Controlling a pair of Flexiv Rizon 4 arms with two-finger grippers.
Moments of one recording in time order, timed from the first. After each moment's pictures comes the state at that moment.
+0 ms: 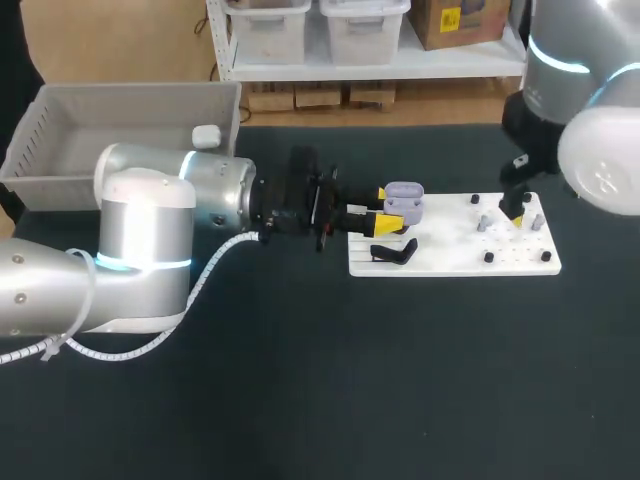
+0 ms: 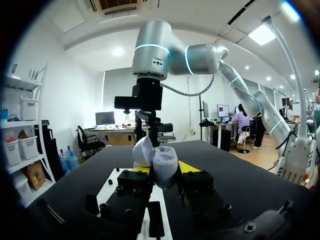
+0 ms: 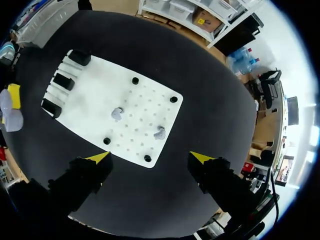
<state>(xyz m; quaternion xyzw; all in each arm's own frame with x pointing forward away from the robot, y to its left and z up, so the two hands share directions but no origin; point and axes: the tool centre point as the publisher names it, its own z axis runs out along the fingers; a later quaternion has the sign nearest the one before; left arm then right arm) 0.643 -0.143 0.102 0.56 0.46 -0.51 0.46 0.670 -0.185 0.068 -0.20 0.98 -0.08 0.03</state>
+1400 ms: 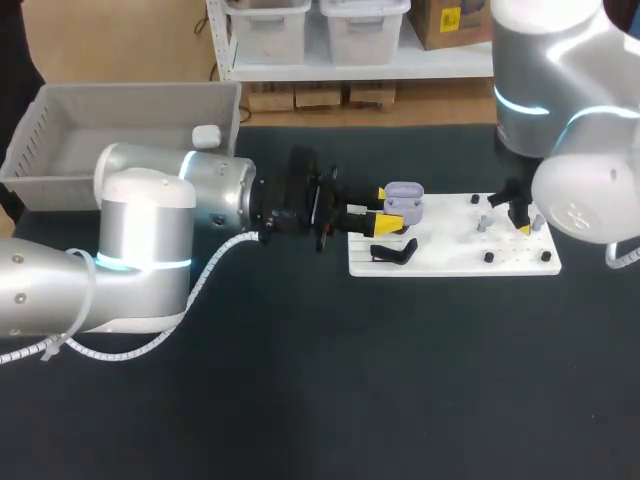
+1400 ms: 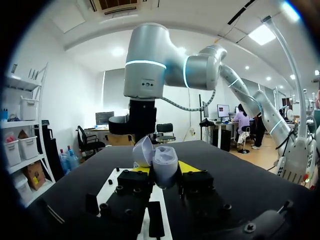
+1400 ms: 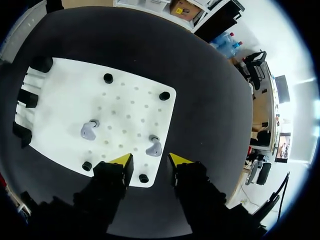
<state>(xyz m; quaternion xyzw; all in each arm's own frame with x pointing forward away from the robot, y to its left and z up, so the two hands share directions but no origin) 0.643 -0.143 0.102 0.56 0.46 -0.51 0.46 0.686 -0.193 0.021 -0.12 0.98 -0.13 0.03</state>
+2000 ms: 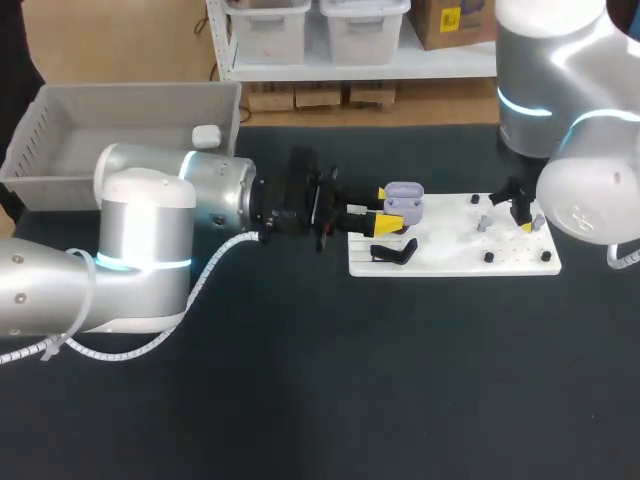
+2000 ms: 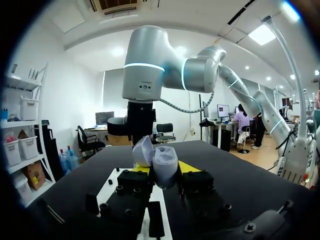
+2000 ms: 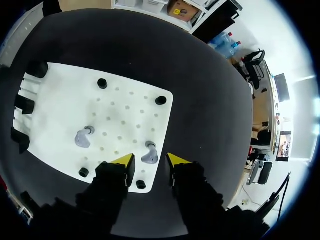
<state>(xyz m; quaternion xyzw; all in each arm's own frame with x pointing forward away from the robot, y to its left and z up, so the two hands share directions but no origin) 0.643 -0.143 0.102 0.56 0.46 -0.51 0.46 0.694 -0.197 0.017 -0.11 0.98 -0.13 0.04</state>
